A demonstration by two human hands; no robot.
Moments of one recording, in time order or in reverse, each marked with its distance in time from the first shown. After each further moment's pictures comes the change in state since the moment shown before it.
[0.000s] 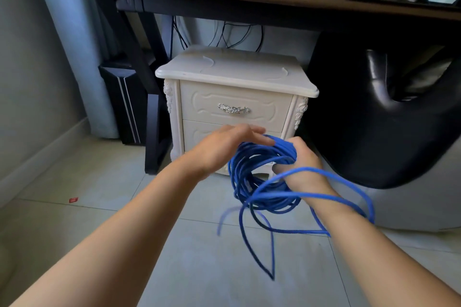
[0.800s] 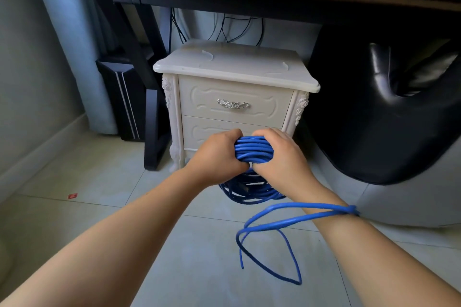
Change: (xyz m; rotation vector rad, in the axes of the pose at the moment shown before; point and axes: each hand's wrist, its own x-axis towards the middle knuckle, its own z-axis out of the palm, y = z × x) left_hand 0.020 -0.050 0.006 0.603 0.270 0.068; right_hand 0.001 -0.016 0.020 -0.208 -0.015 -0.418
